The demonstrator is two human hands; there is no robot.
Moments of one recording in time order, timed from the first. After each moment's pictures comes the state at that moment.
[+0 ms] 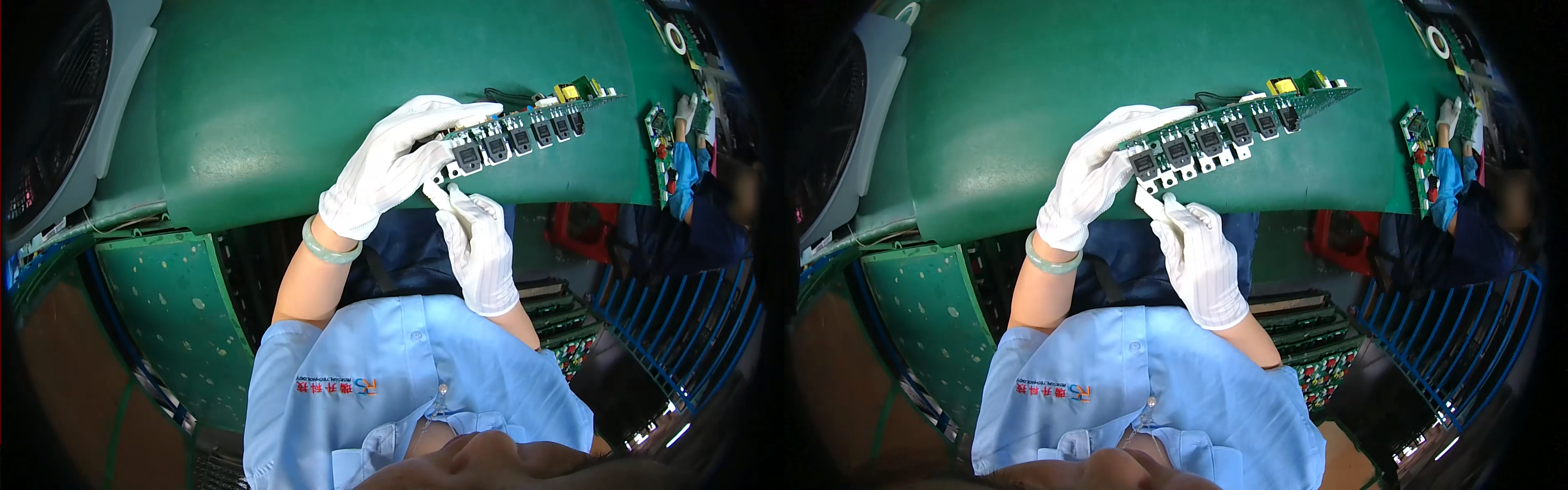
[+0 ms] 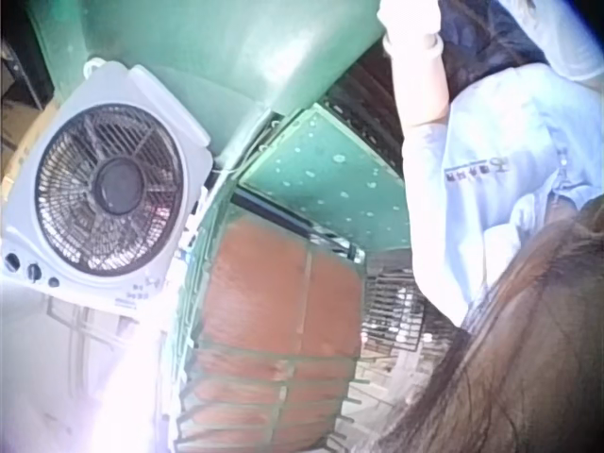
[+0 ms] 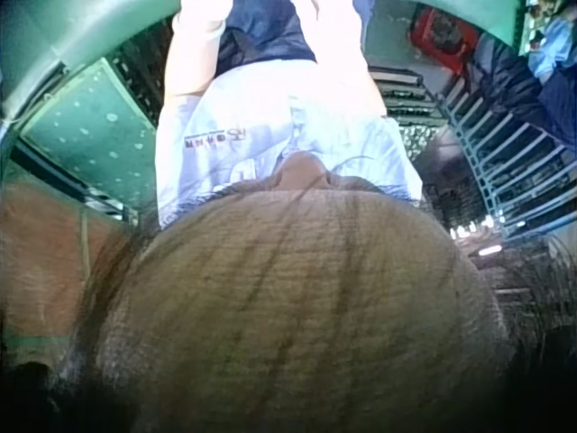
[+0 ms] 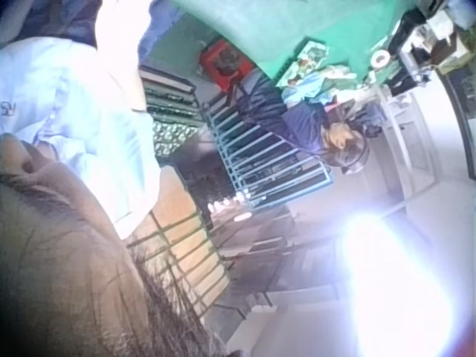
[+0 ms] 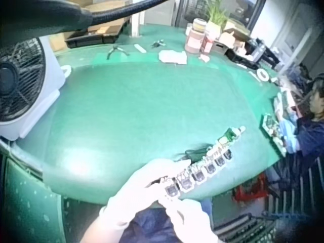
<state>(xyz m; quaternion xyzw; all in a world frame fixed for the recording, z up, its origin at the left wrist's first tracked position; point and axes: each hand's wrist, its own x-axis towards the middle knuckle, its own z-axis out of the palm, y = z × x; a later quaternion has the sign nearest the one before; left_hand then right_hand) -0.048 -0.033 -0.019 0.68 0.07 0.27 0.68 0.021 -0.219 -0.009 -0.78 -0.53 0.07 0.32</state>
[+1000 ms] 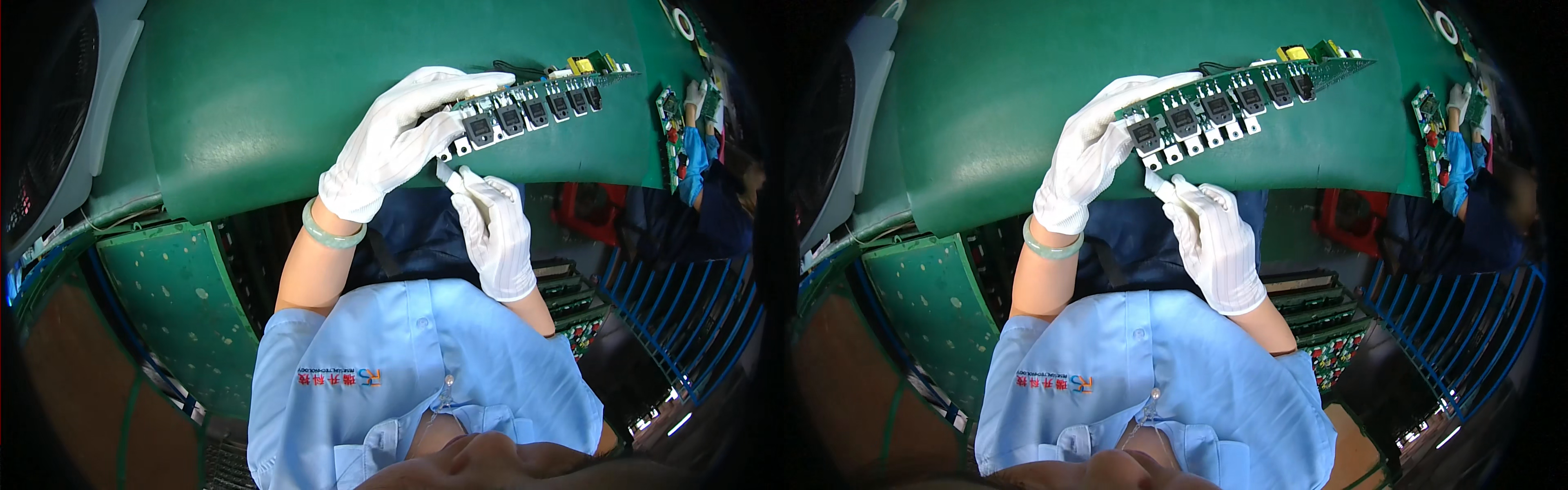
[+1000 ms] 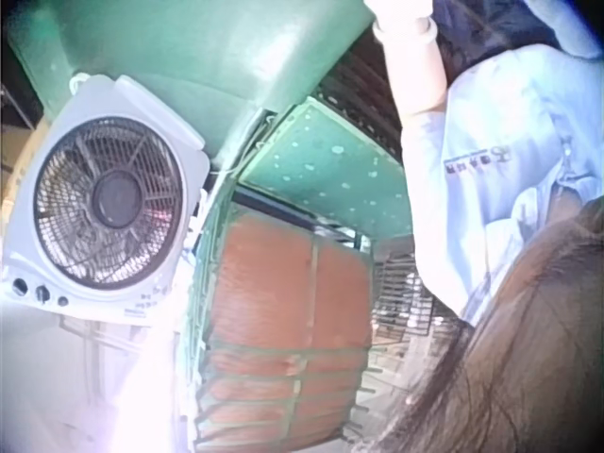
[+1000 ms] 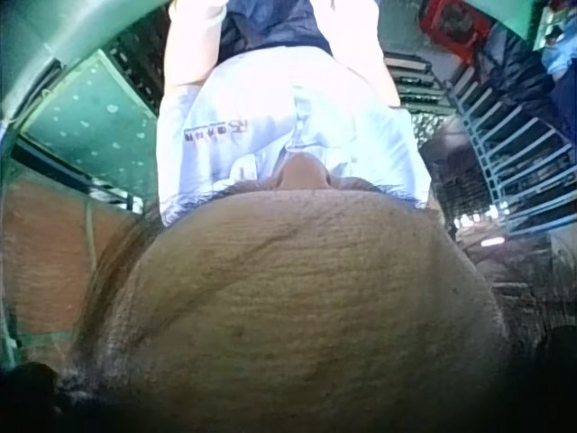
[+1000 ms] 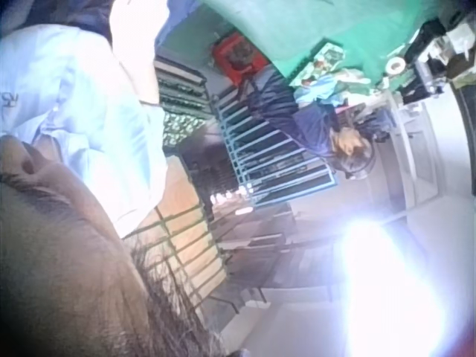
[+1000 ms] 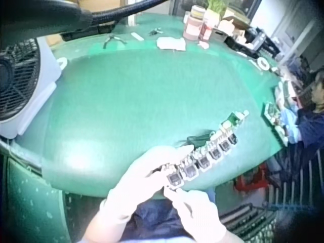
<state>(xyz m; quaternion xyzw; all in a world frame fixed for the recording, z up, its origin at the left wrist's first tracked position) -0.047 -0.041 -0.022 0.64 0.09 0.32 0.70 0.032 -0.225 -0.013 -0.76 -0.58 0.04 0.29</state>
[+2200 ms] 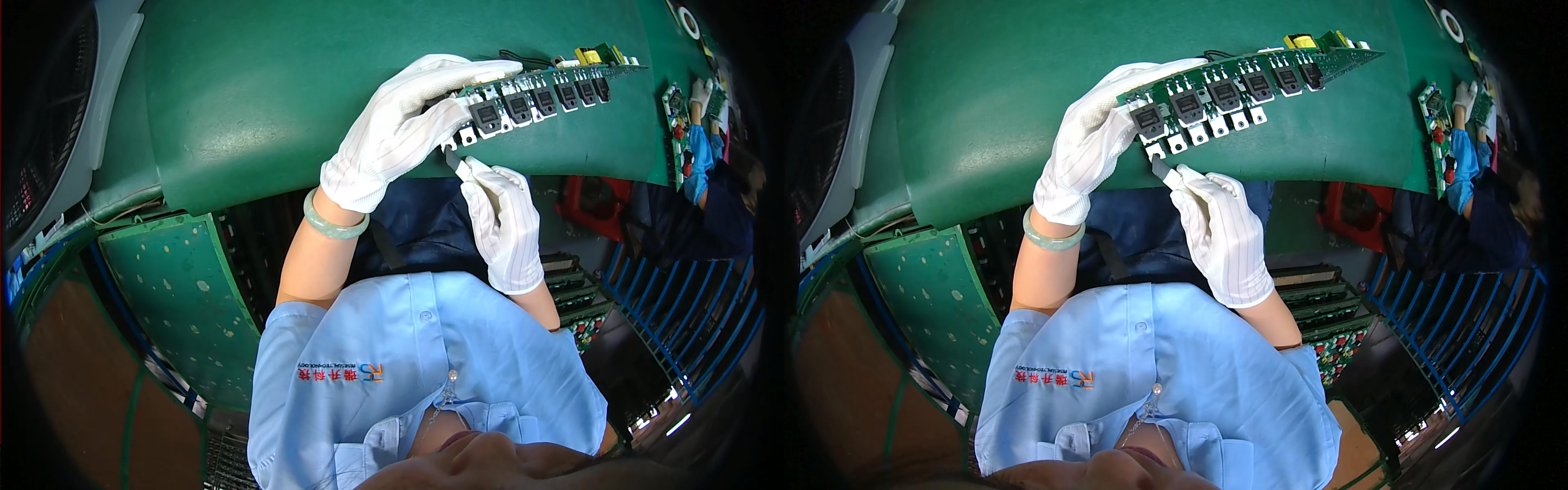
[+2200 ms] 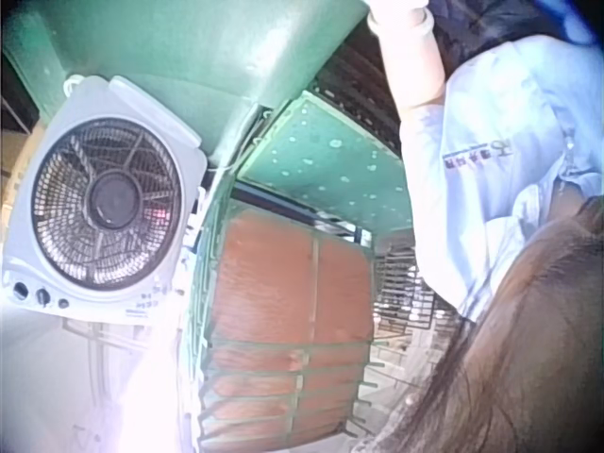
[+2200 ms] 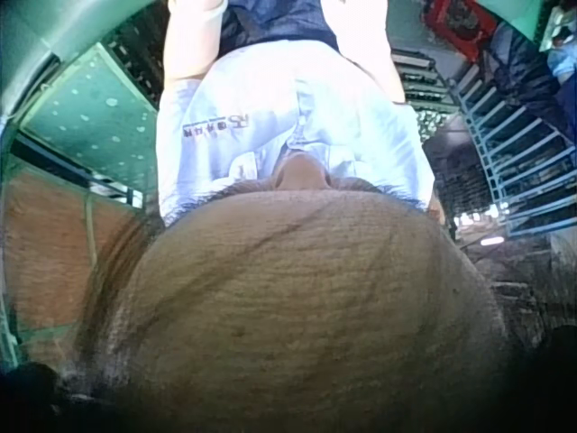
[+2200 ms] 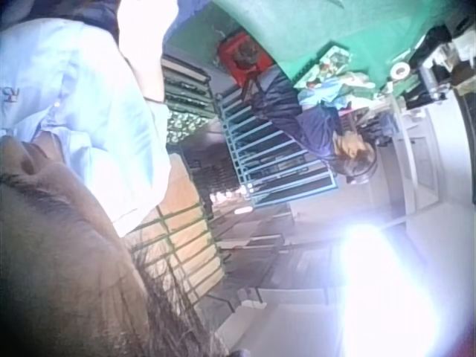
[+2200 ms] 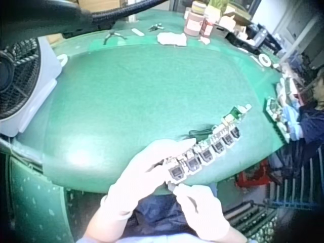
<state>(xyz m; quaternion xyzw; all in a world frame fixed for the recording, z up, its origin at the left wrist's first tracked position) -0.044 -0.042 -0.030 0.63 0.07 0.33 0.70 0.034 -0.226 -0.011 -0.76 -0.56 0.06 0.31</state>
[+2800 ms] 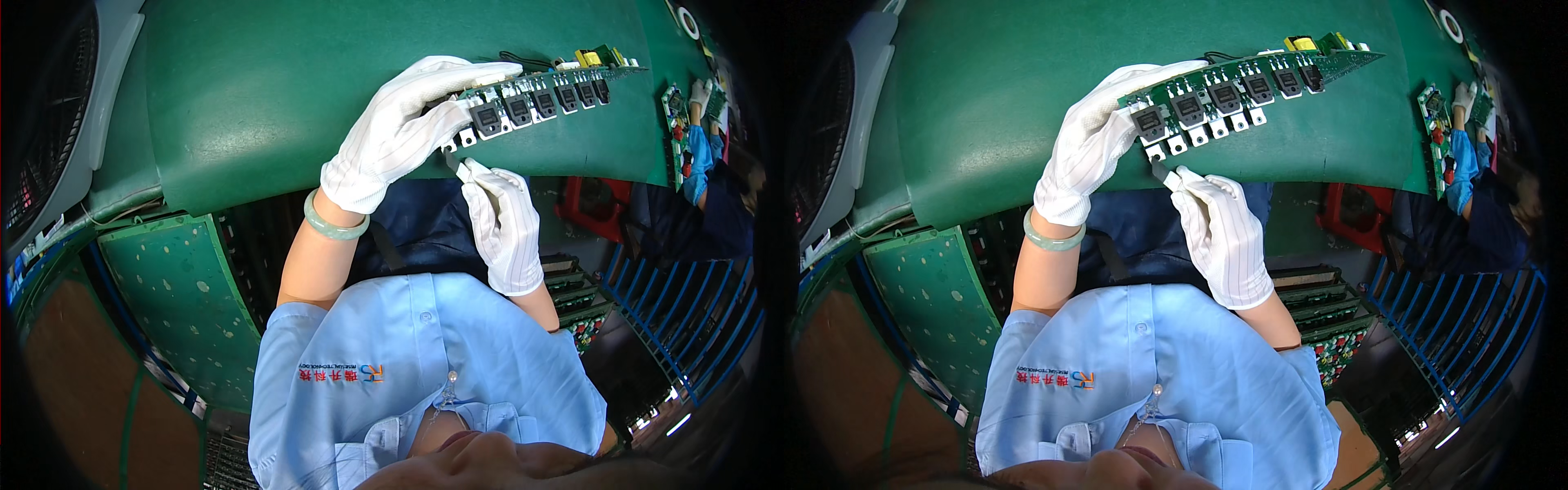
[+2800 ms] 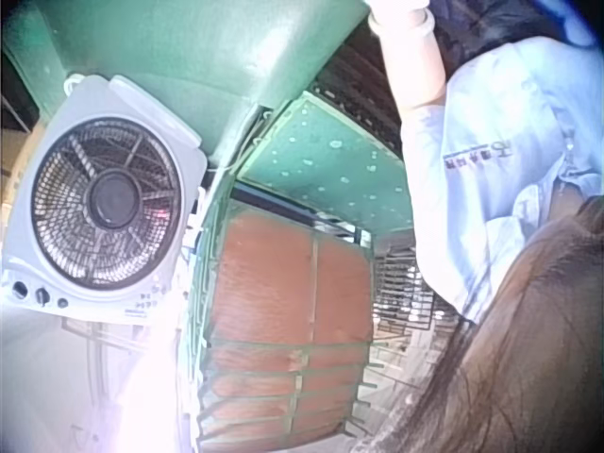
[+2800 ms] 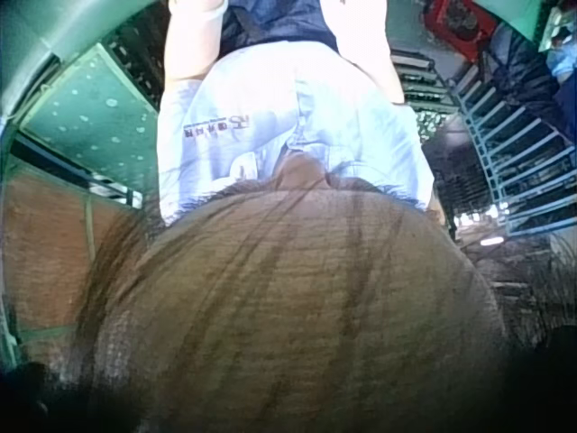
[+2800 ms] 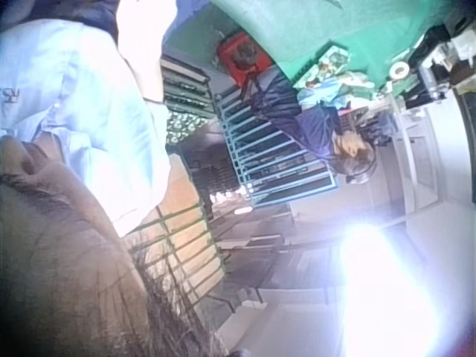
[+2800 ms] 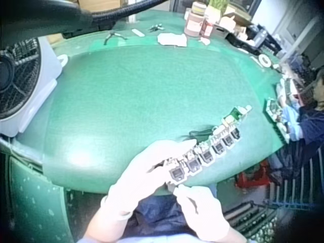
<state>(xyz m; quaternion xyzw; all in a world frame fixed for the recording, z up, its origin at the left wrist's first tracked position) -0.048 -0.041 -0.021 0.64 0.08 0.33 0.69 0.035 -0.227 -0.009 -0.76 -0.56 0.07 0.32</state>
